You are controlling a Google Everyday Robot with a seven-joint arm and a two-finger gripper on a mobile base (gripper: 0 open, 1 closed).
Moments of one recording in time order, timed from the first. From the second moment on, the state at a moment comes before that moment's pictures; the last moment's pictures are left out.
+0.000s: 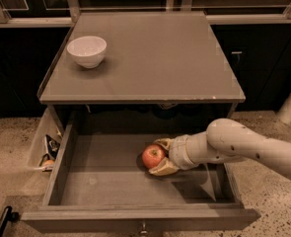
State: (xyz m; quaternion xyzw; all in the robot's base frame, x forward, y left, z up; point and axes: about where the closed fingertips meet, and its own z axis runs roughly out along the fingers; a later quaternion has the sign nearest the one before) arm 0.511 -0.058 0.617 -0.62 0.68 0.17 0.35
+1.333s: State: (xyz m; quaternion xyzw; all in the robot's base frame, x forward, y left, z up) arm 0.528 -0.121 0.813 -0.64 0.64 0.12 0.42
